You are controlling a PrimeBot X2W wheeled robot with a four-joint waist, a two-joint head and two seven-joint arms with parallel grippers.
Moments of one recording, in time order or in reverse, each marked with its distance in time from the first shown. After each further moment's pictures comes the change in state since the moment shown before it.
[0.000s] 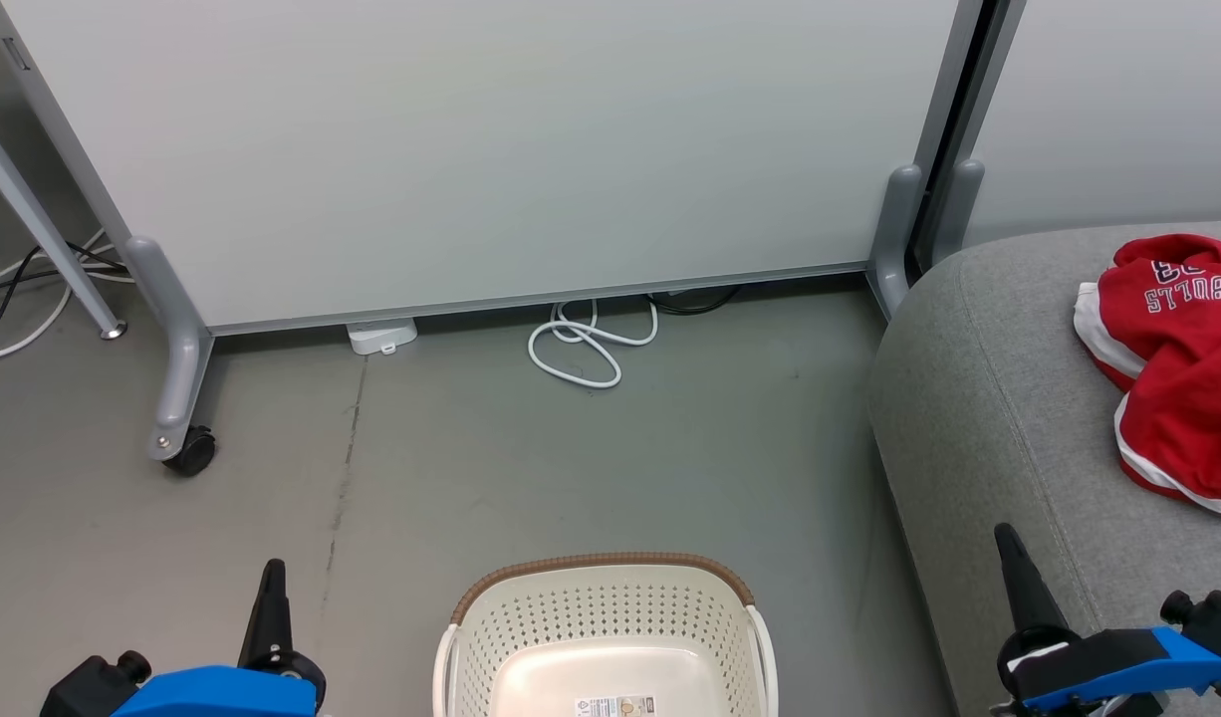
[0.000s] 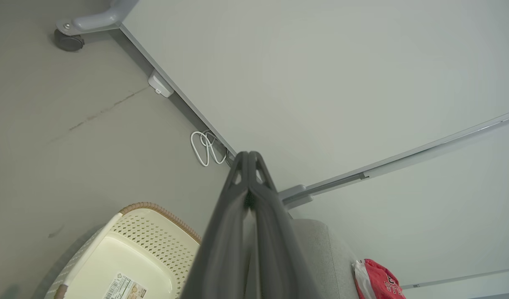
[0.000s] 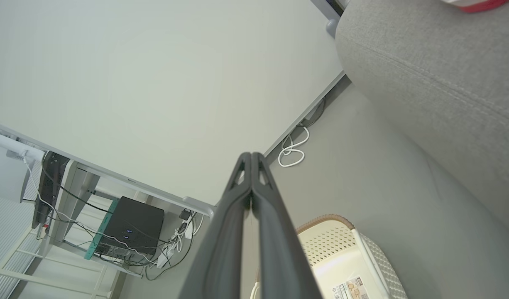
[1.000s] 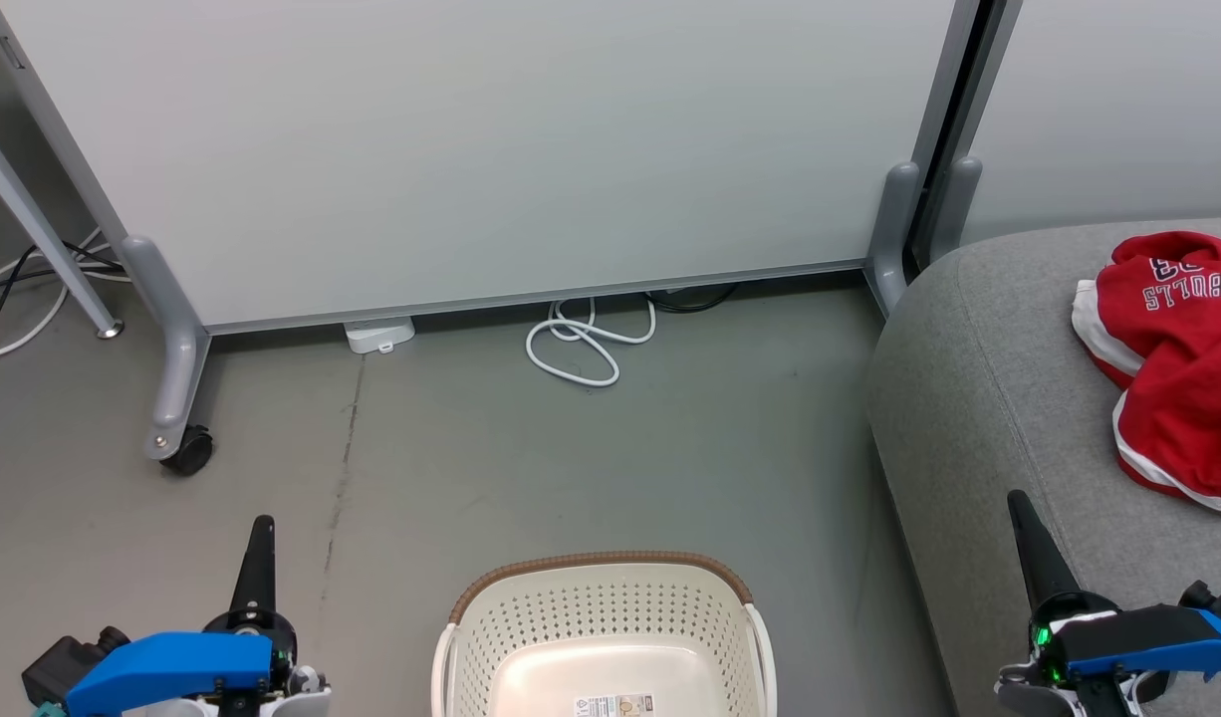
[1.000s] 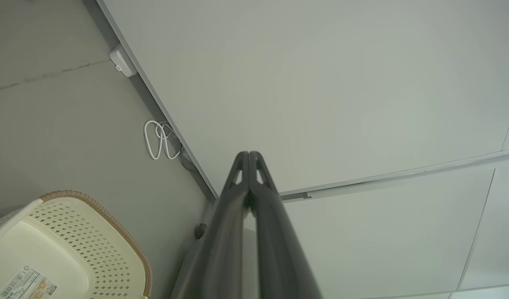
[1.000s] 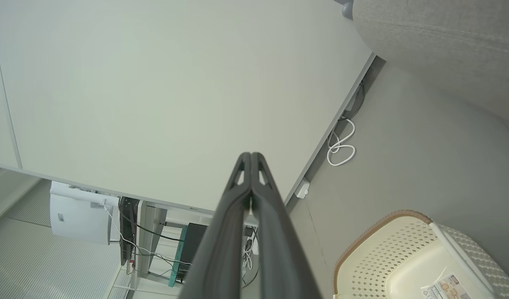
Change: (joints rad) left arm -0.044 -0.013 0.043 -0.048 -0.261 0.000 0.077; right arm -0.035 -0.002 -0.015 -0.022 0.325 0.000 0.047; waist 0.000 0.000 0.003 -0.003
